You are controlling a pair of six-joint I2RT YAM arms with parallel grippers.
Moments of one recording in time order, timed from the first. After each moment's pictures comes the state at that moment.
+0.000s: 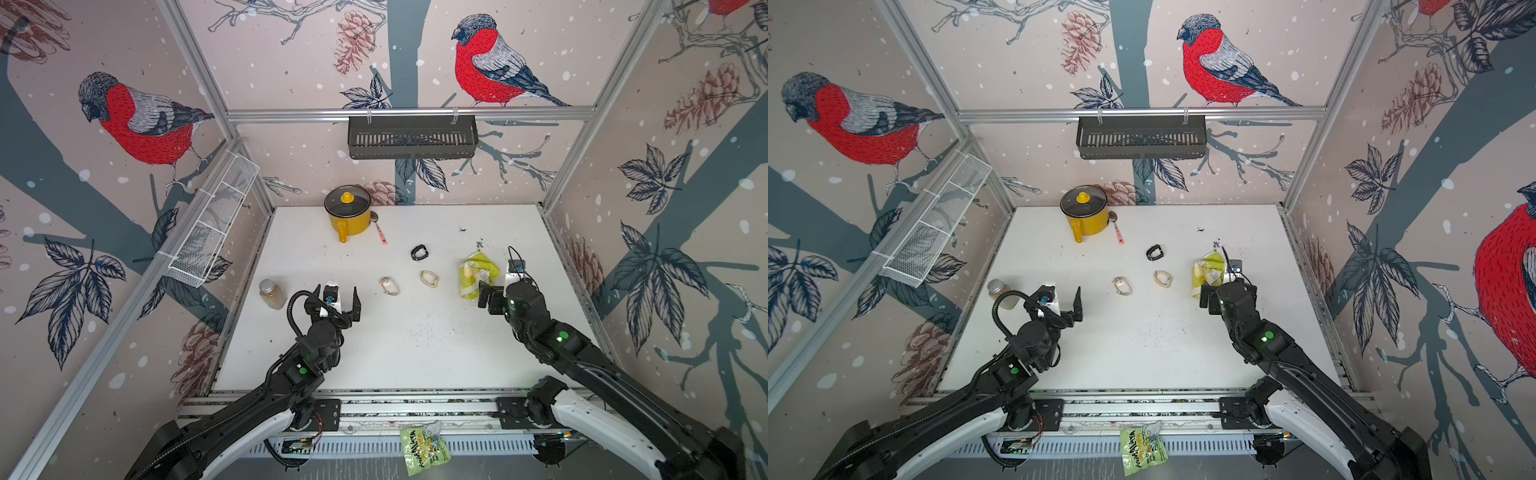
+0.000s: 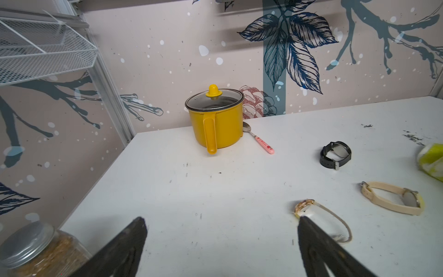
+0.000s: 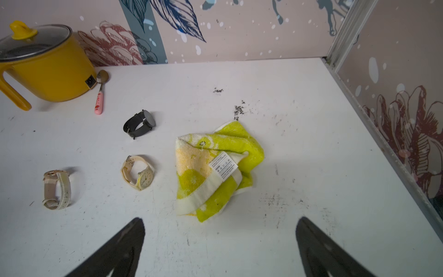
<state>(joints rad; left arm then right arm) -0.73 0.66 0.10 0.50 -0.71 0.08 0.61 0.72 0.50 -0.24 0.48 0.30</state>
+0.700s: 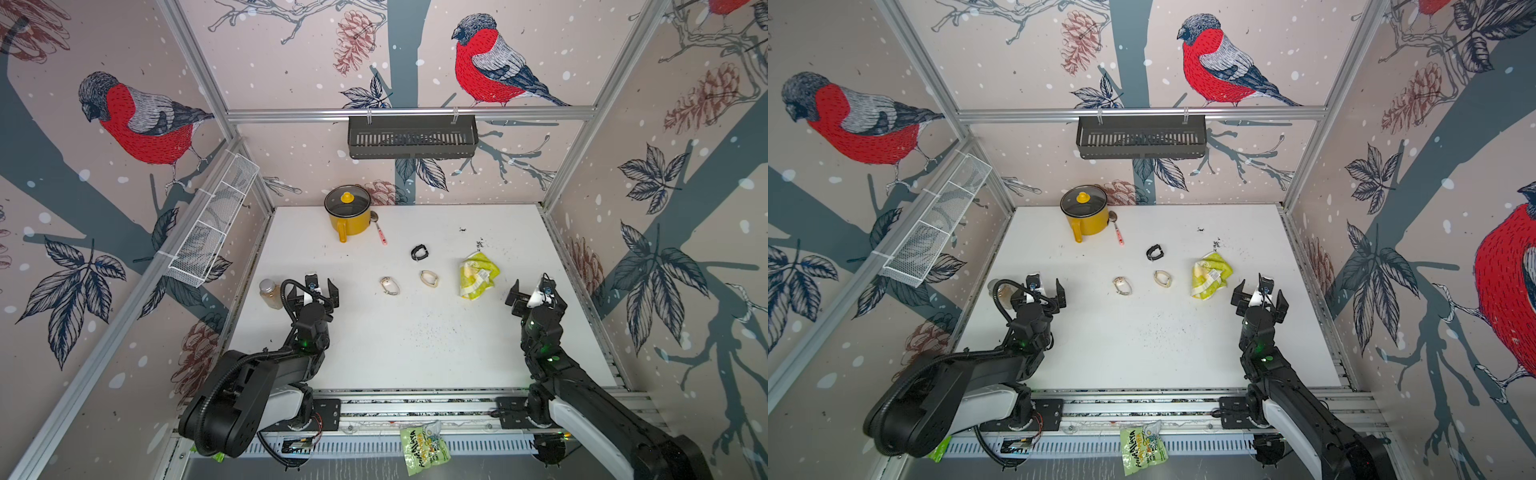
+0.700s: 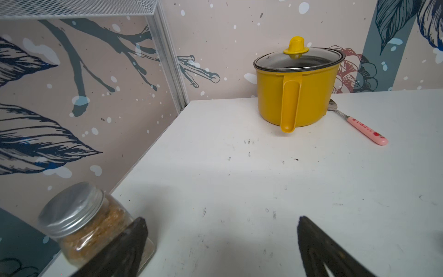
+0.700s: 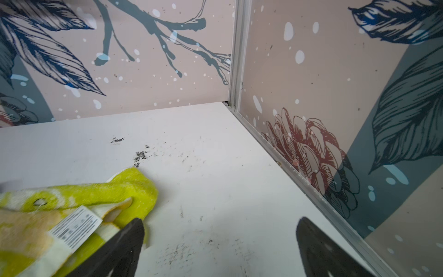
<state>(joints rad) -0.30 1.29 0.11 1.03 -0.54 0.06 0.24 0.77 0.08 0.54 0.59 0.06</state>
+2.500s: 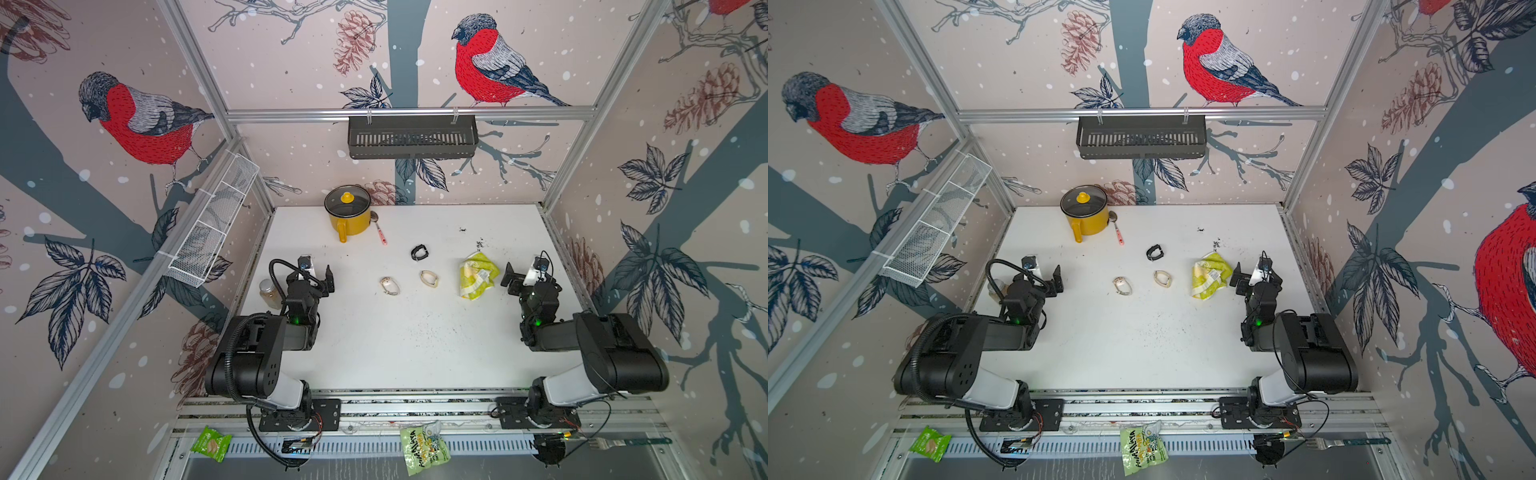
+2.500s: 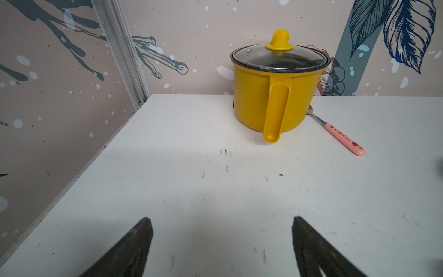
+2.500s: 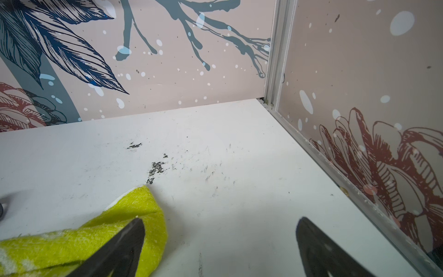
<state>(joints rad) -0.04 1.50 0.27 1.02 -0.10 0.00 0.01 1.50 0.23 1.12 0.16 0.05</state>
